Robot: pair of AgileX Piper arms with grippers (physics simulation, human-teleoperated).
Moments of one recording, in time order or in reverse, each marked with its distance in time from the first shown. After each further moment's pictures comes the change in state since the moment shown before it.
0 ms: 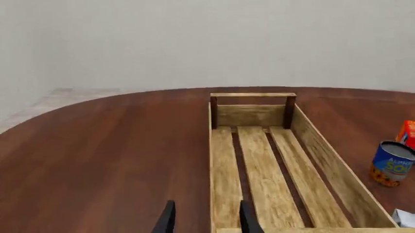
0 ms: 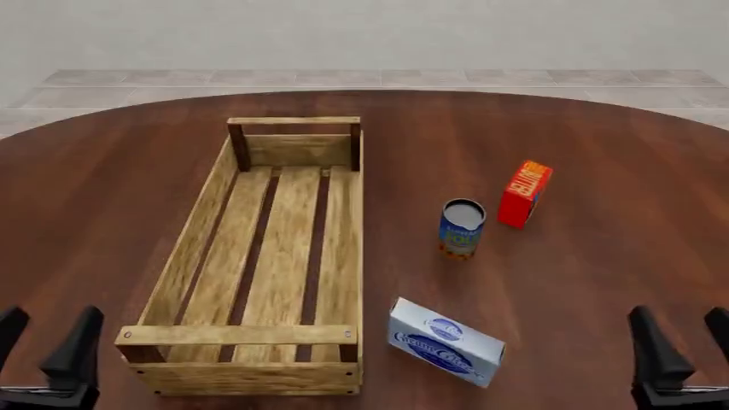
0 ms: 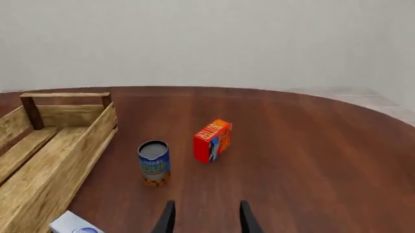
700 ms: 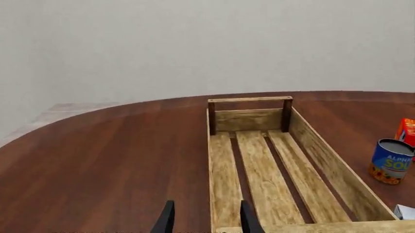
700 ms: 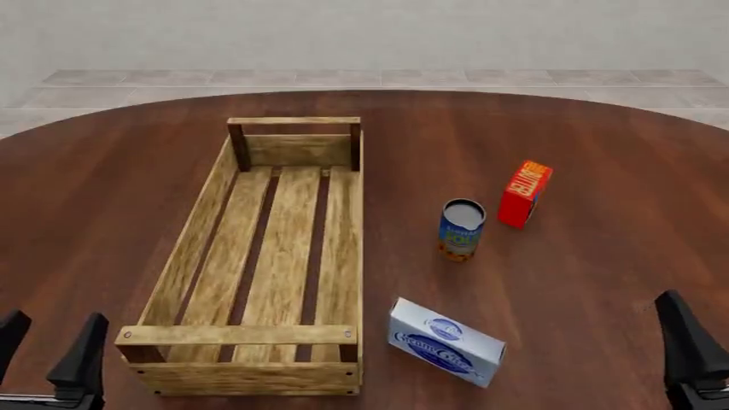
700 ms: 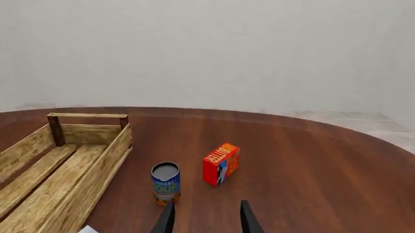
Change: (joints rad) left arm -0.018 -0.053 0.053 -0.049 0.035; right arm 0.053 -0.046 -0.156 0.124 -0.014
